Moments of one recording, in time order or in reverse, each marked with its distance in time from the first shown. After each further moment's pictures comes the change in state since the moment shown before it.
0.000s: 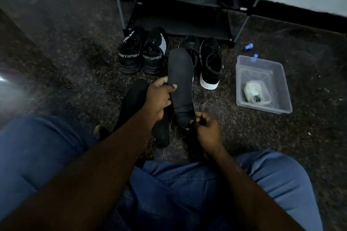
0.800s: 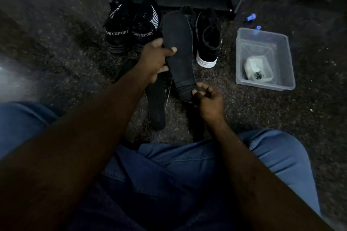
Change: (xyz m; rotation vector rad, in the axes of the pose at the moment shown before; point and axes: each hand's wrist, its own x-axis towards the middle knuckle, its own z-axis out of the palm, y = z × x) left_hand 0.036 0.038 0.018 0.174 -0.105 0.052; right_hand 0.033 -0.006 -0.009 0.120 0.139 -0.009
